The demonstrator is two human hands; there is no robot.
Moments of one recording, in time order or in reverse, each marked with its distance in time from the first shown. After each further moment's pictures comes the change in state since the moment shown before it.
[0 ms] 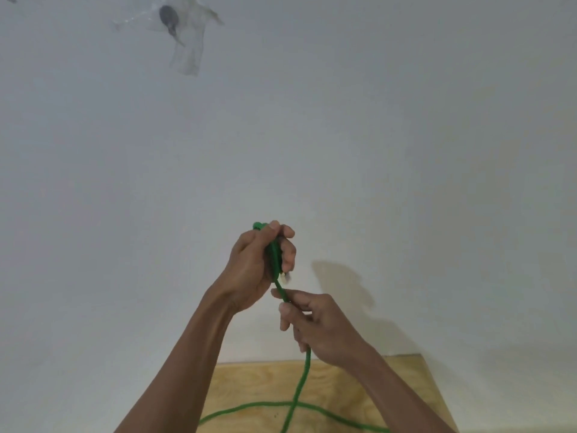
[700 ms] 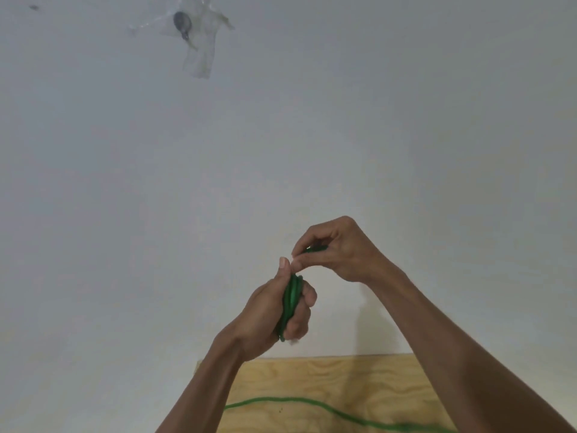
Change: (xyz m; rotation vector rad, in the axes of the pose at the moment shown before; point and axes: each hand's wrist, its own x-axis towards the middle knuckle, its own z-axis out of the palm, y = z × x) left_hand -0.052 -0.027 0.011 0.030 -0.145 -0.323; right_hand 0.048 -0.073 -0.054 -0.168 -0.021 -0.345
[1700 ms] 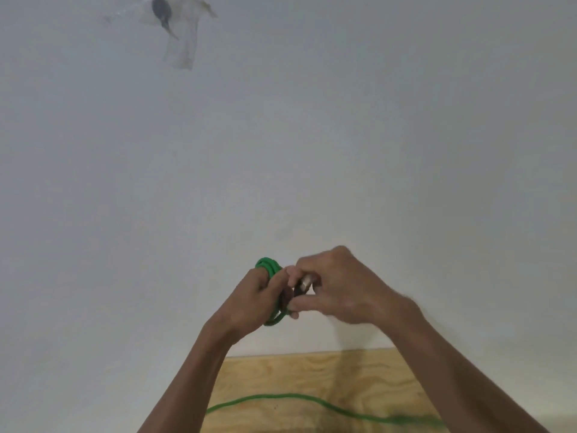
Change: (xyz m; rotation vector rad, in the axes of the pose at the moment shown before) left_hand 0.010 0.005 -0.014 0.548 0.169 0.142; right_hand -0.045 -0.017 0.011 -0.479 -0.155 0.114
